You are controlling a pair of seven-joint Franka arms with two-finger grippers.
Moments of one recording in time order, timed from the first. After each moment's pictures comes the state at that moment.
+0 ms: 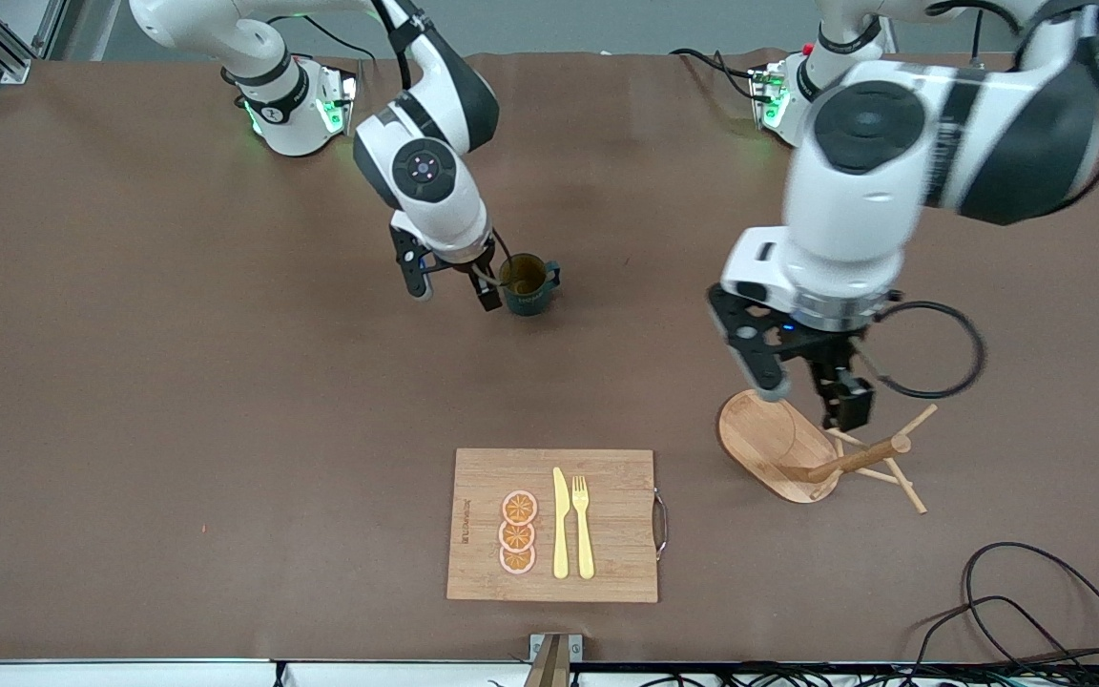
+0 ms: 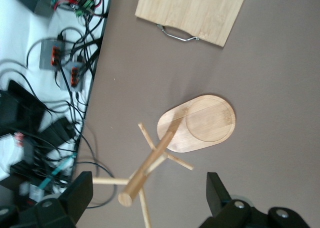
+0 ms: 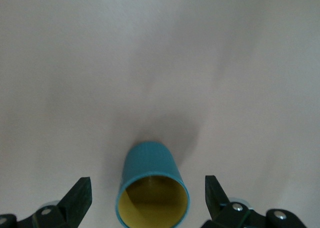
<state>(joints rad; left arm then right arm) -0.27 0.40 -0.19 -1.23 0.32 1.76 0.70 0.81 0.30 -0.05 -1.98 0.18 2.22 1.90</state>
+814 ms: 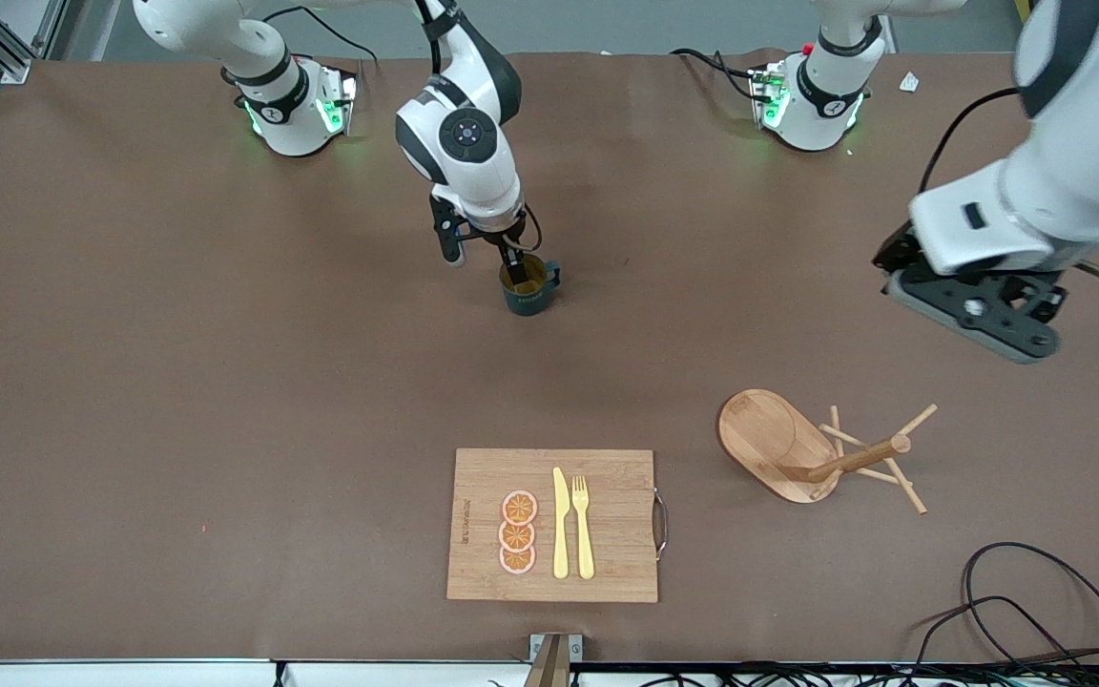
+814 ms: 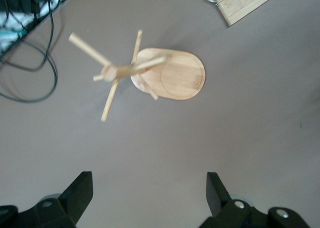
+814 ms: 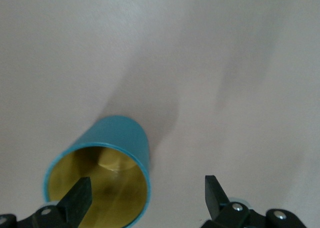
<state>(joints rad) -0.07 0.26 -0.19 -1.24 0.12 1.46 0.35 0.94 0.33 -0.05 -2.10 0.18 2.45 2.05</state>
